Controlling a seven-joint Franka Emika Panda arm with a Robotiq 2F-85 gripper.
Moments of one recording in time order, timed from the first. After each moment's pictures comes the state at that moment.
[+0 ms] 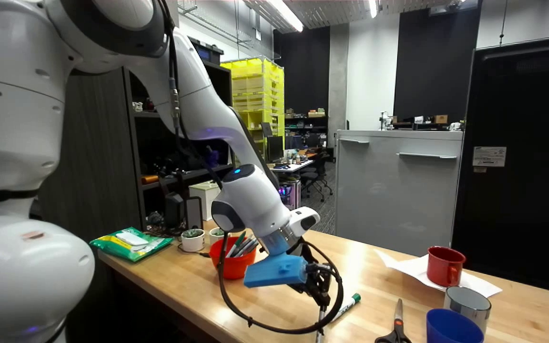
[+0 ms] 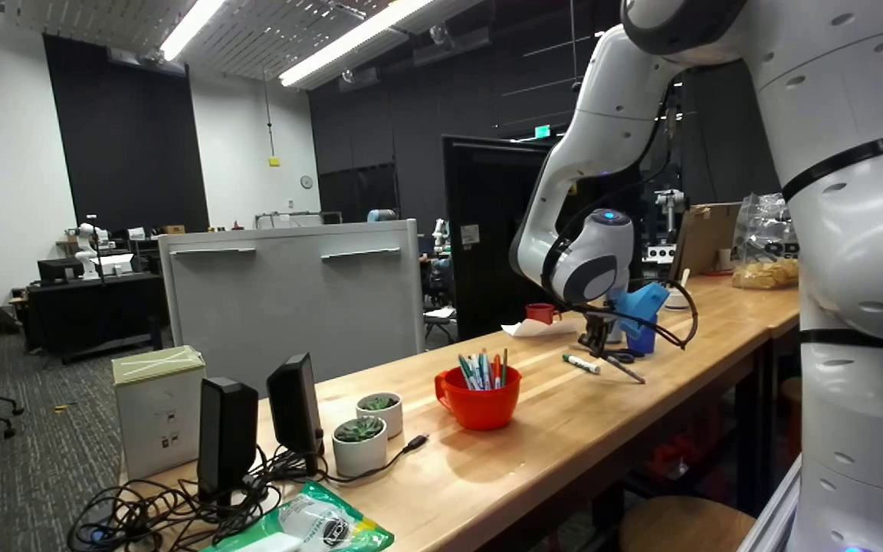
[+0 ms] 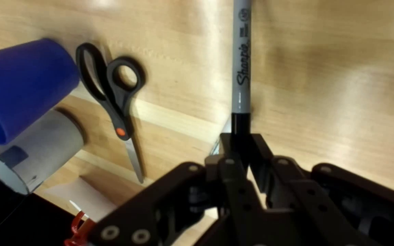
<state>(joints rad) 0.25 0.21 -0.38 -2.52 1.59 3.45 -1.84</state>
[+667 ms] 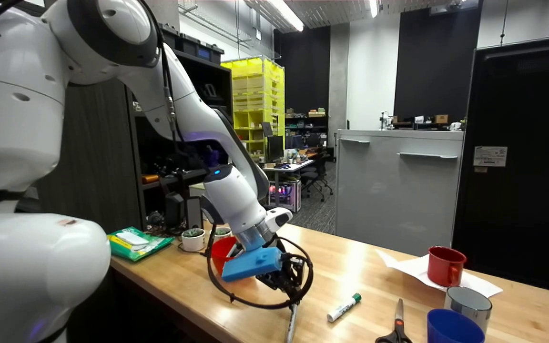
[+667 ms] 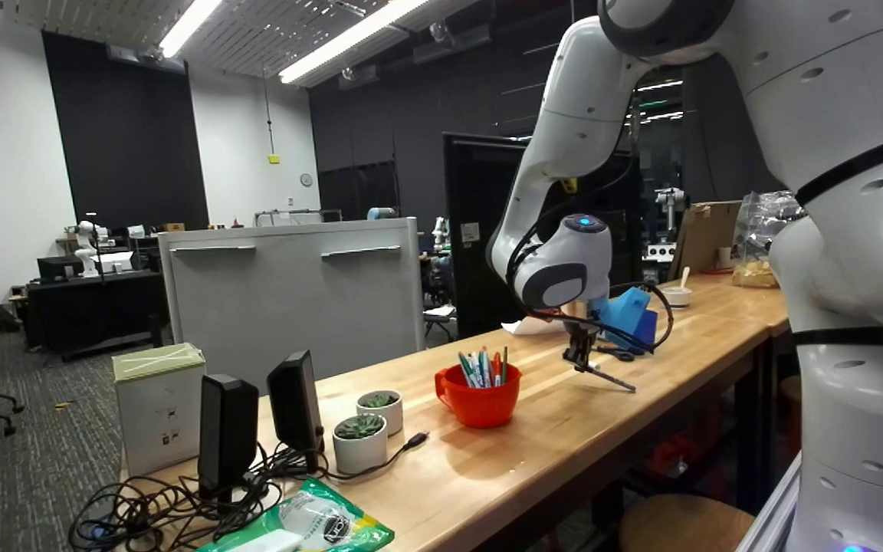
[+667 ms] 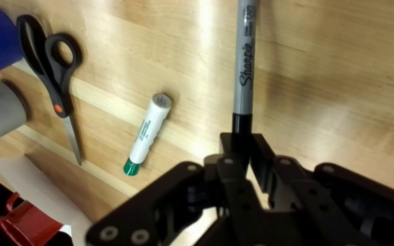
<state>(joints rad) 0.60 0.29 -0.58 -2.46 1.99 3.45 -2.19</state>
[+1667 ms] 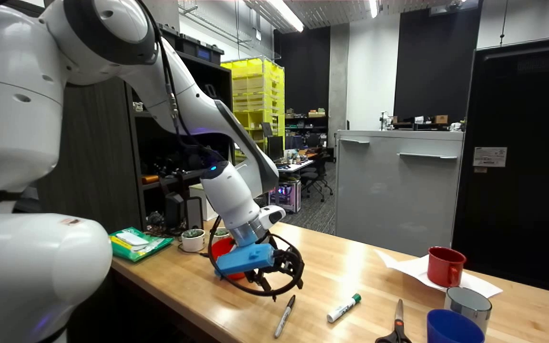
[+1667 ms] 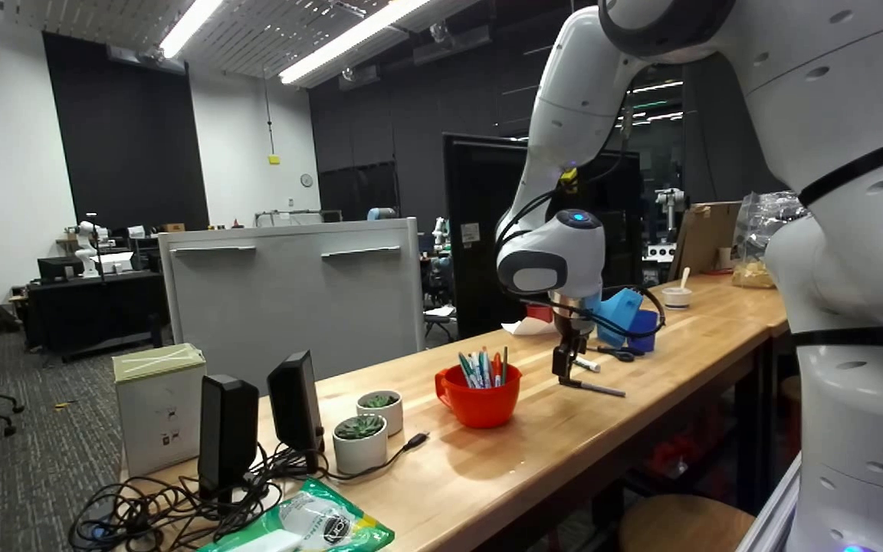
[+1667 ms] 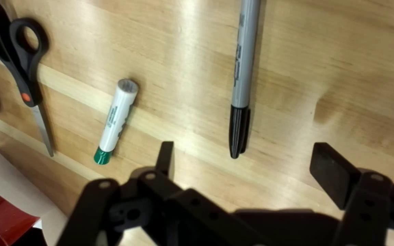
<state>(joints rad) 0.64 0.29 -0.63 -2.36 2.39 3.45 -2.62</state>
